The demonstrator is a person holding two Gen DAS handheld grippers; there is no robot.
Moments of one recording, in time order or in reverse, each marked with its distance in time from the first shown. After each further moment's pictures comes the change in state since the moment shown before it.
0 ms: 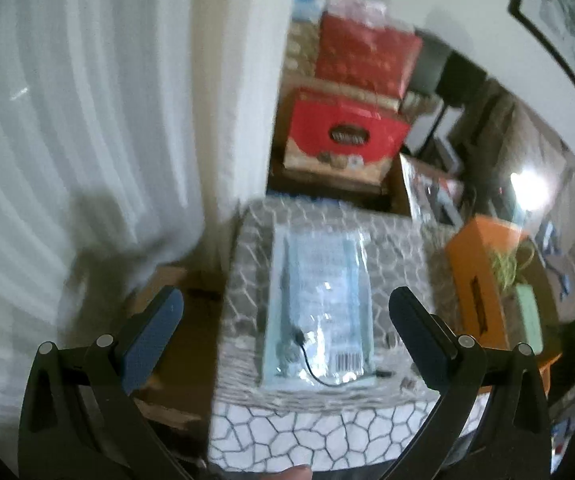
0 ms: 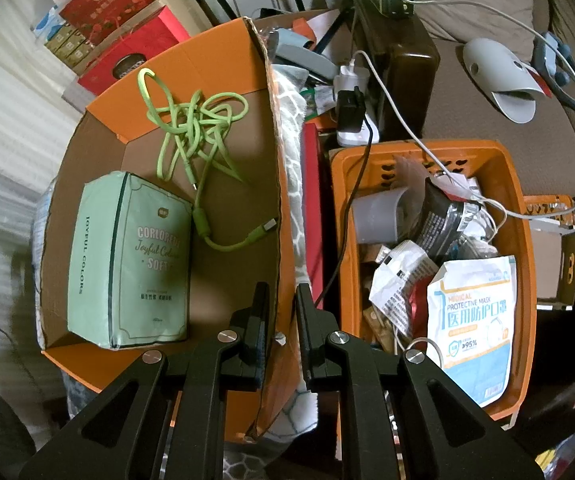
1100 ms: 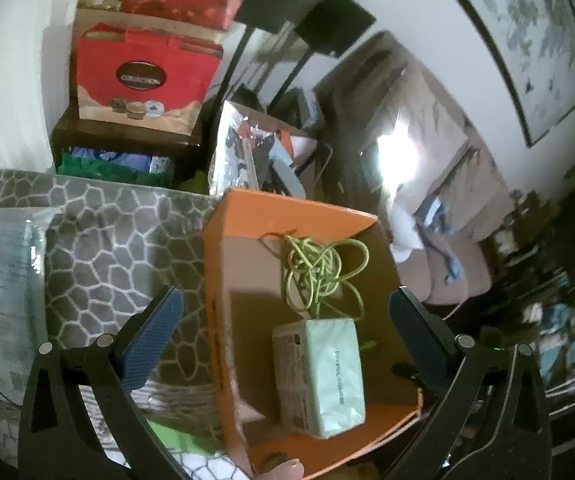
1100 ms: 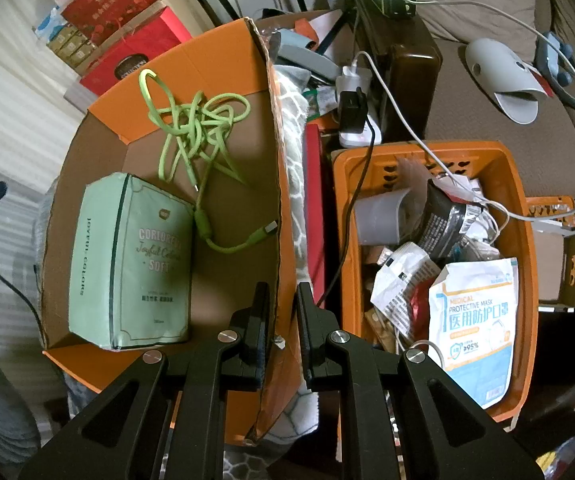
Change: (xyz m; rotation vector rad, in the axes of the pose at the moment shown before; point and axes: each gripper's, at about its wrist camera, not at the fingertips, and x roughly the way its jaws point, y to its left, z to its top) left arm 0.079 -0.260 0.036 -0.041 0.181 -0.457; right arm 0.002 0.000 -0.001 -0.010 -0.003 0.009
